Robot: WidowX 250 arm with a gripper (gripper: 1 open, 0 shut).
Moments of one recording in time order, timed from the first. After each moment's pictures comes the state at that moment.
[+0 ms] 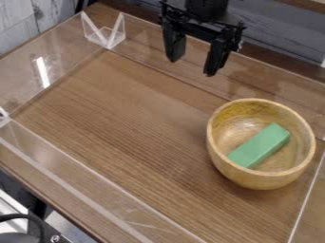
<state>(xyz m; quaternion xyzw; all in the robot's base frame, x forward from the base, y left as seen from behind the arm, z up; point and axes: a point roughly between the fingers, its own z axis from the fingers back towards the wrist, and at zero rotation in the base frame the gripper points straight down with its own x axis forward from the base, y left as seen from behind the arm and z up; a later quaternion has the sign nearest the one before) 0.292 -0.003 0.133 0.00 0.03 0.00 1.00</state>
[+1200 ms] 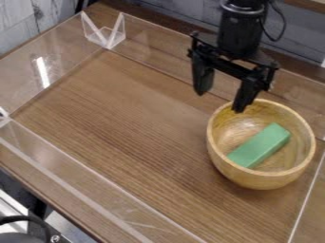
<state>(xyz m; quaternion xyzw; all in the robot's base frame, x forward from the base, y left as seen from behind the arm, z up) 0.279 -0.064 0.108 -0.01 0.06 -0.07 1.00</state>
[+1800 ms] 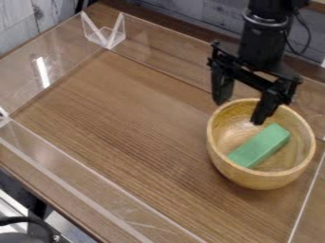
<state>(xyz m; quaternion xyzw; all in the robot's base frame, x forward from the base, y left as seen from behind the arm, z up) 0.278 -0.086 0.105 -0.01 0.05 -0.10 0.99</state>
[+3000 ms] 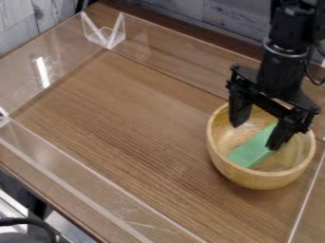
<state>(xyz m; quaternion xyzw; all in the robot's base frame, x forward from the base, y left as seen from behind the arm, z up) 0.274 -0.108 0.085 -0.01 0.05 -0.14 0.99</state>
